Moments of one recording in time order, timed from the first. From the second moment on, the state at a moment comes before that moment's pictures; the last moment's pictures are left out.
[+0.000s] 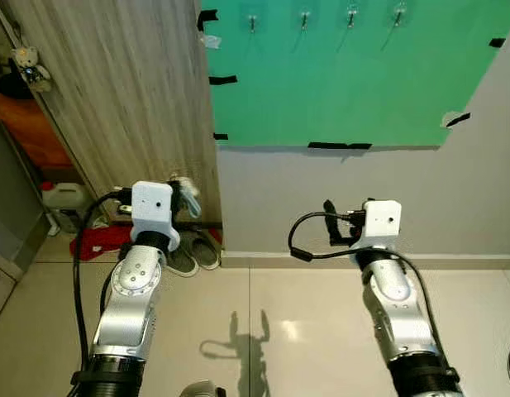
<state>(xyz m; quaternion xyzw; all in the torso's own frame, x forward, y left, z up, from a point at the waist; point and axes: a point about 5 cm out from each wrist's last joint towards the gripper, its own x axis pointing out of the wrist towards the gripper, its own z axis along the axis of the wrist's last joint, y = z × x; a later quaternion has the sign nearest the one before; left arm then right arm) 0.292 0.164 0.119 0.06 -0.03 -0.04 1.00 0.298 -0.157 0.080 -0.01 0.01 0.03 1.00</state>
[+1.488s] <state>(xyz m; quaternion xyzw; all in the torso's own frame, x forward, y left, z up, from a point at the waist) 0.322 0.148 0.182 0.05 -0.04 -0.35 0.93 0.314 -0.140 0.102 -0.02 0.01 0.19 0.98</state>
